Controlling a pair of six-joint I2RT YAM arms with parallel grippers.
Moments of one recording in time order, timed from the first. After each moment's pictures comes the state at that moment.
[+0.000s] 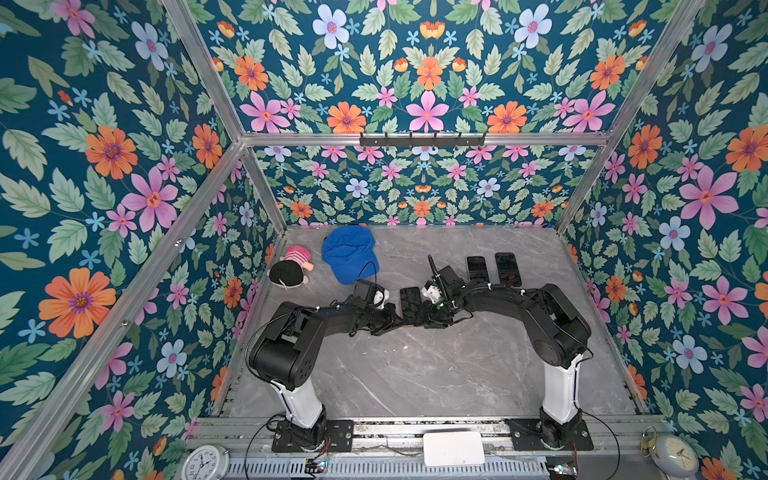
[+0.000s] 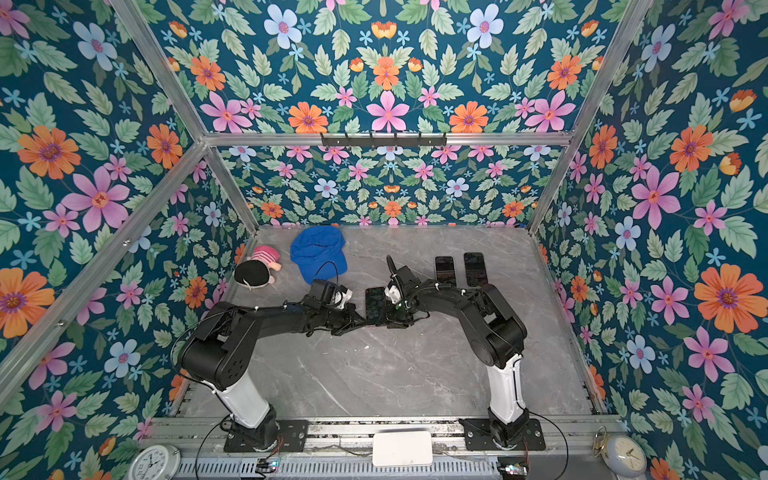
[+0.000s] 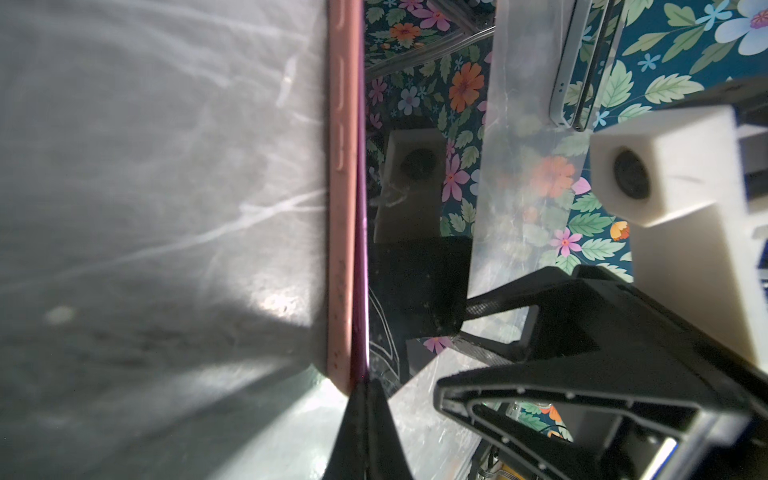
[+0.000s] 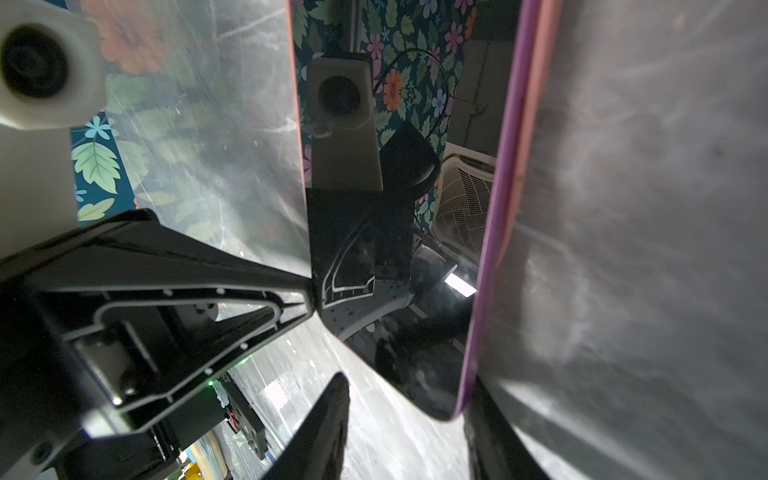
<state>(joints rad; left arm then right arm) -0.44 1.74 0.76 0.02 0.62 -0.75 0.62 1.99 1.24 -0.39 -0.55 0.60</state>
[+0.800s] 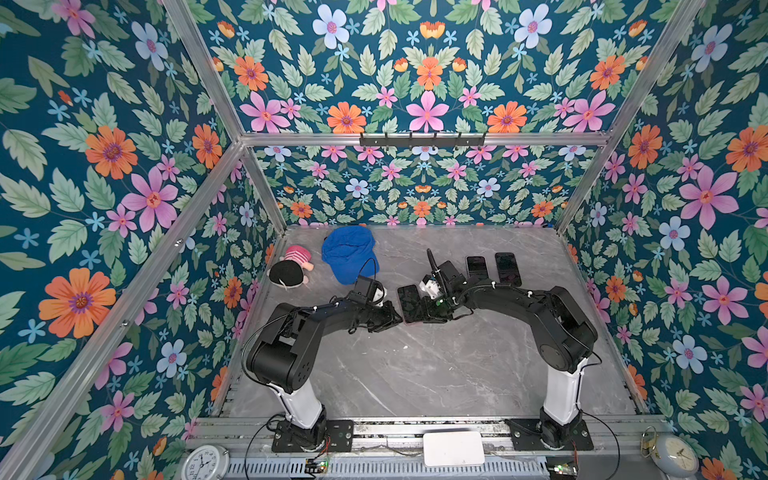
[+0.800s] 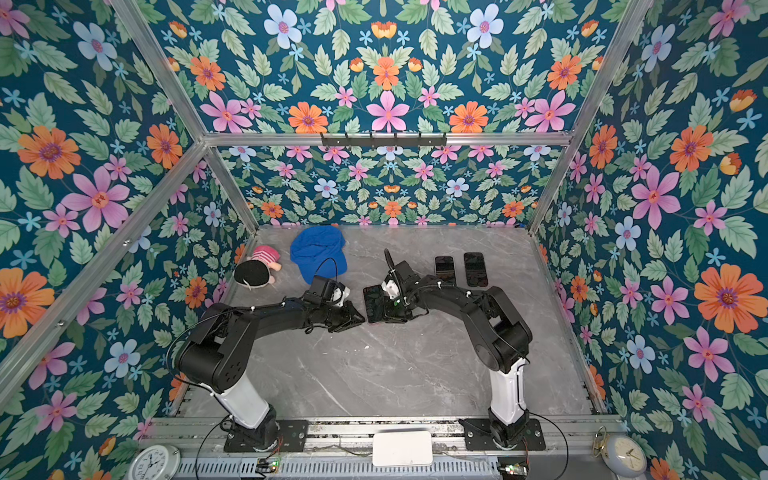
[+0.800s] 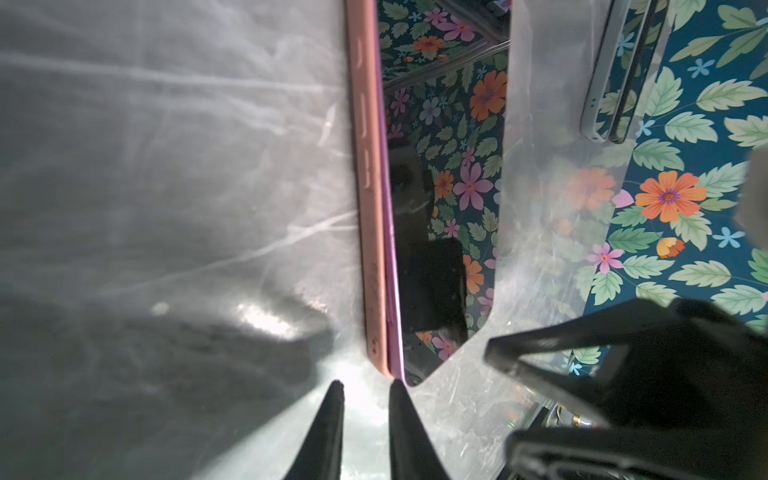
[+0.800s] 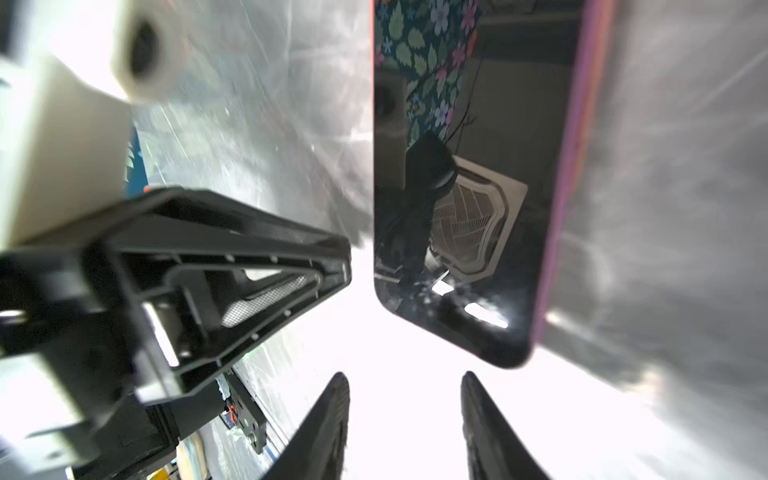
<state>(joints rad) -0.44 1.72 0.82 -0.11 0.54 -0.71 0.60 1.93 1.28 -0.45 -0.51 0.54</state>
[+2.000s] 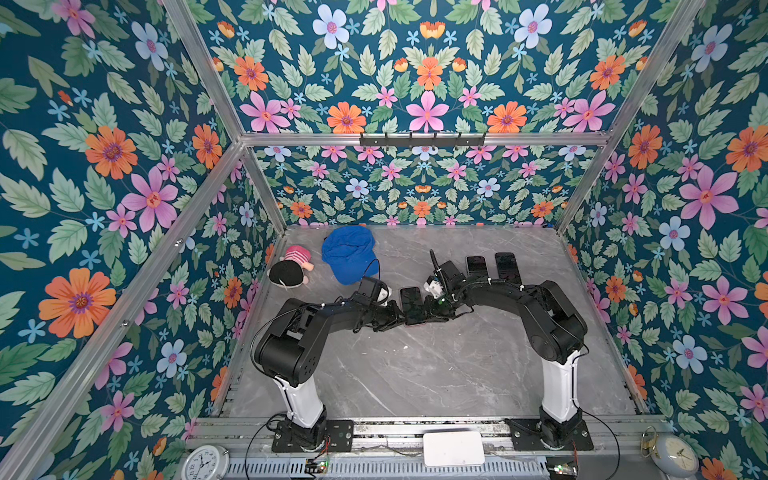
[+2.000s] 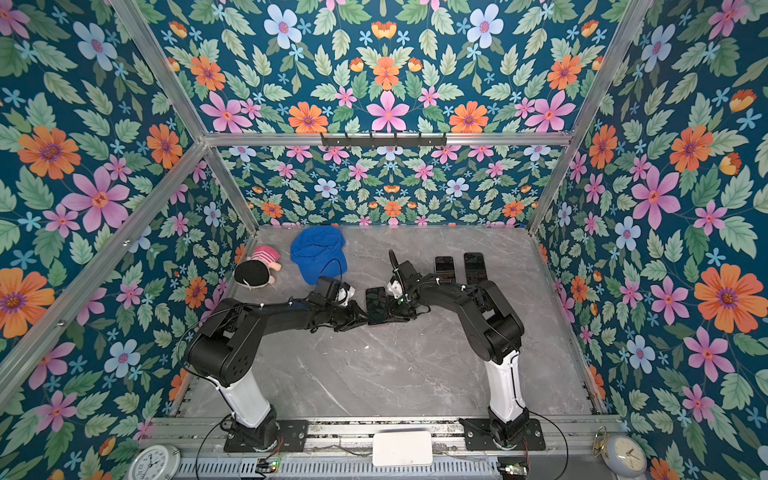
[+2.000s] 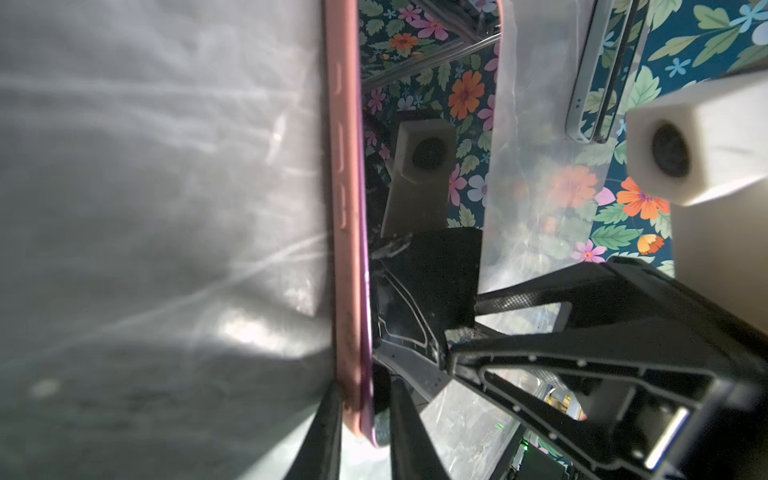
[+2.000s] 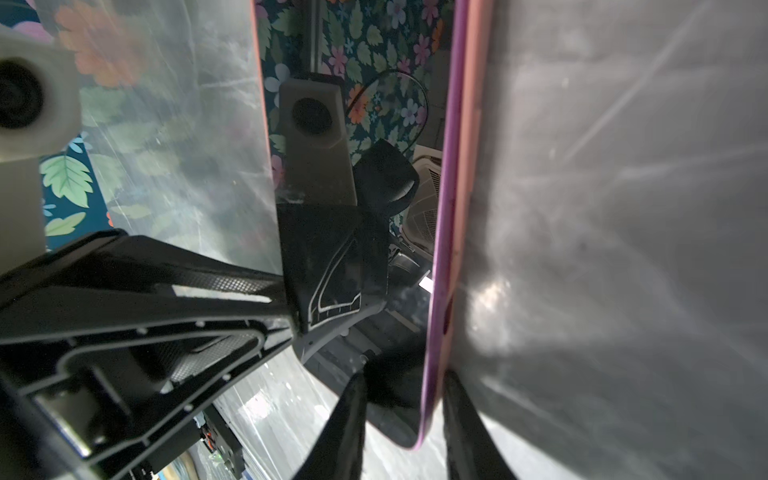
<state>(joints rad) -0.48 1.76 0.81 0.00 0.56 -0.78 0.59 2.01 1.30 -0.45 -0.51 0.55</state>
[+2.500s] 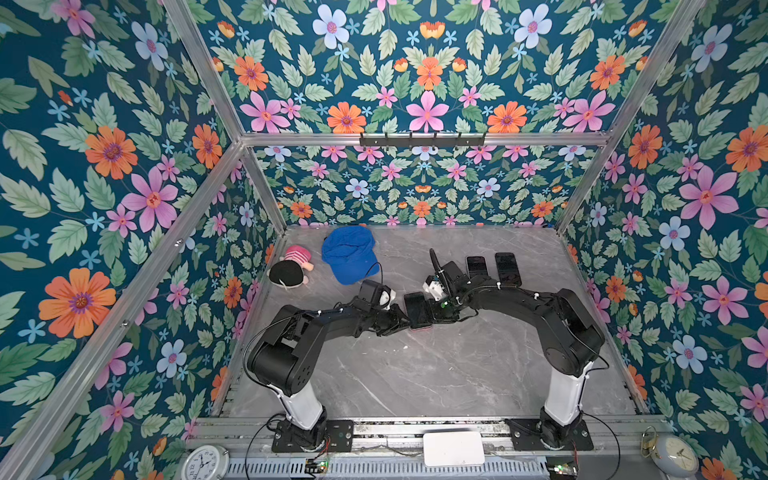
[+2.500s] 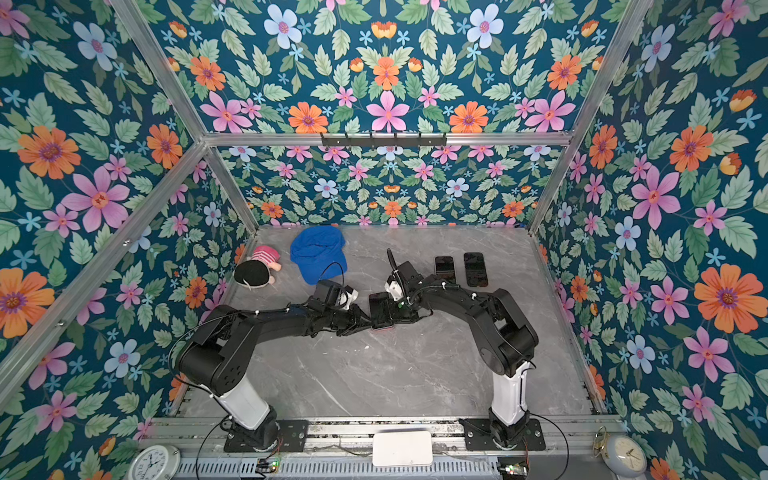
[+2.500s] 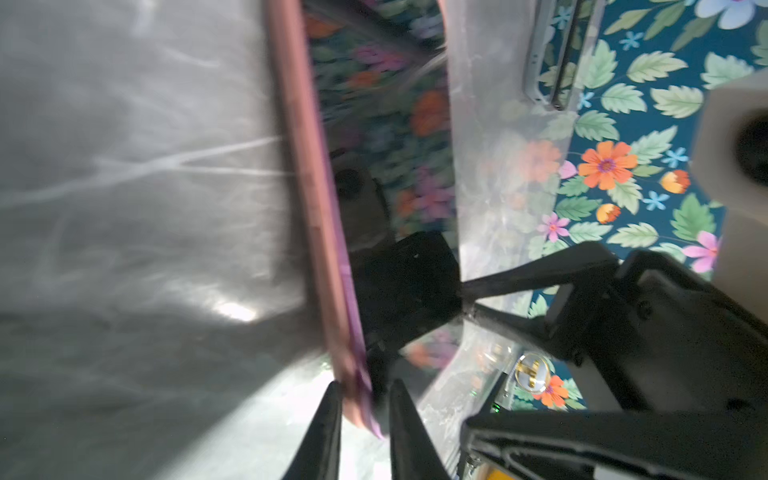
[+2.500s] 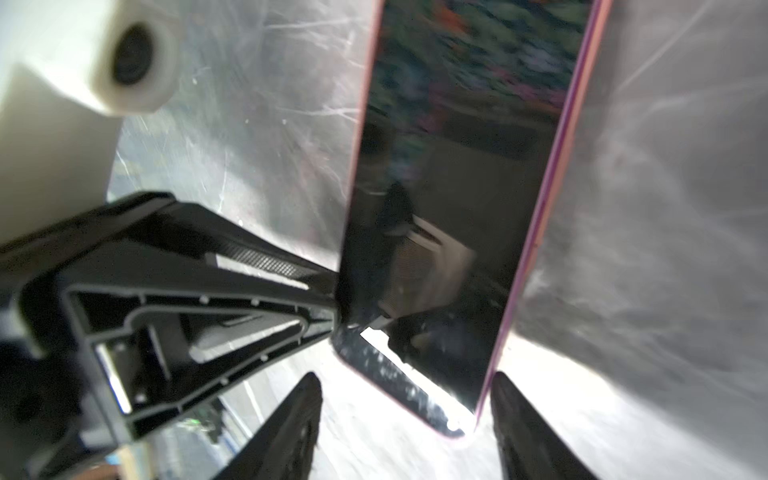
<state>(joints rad) -0.48 1.71 0.76 0.06 0.64 -0.80 0.62 1.87 1.25 -0.52 -0.44 0.37</state>
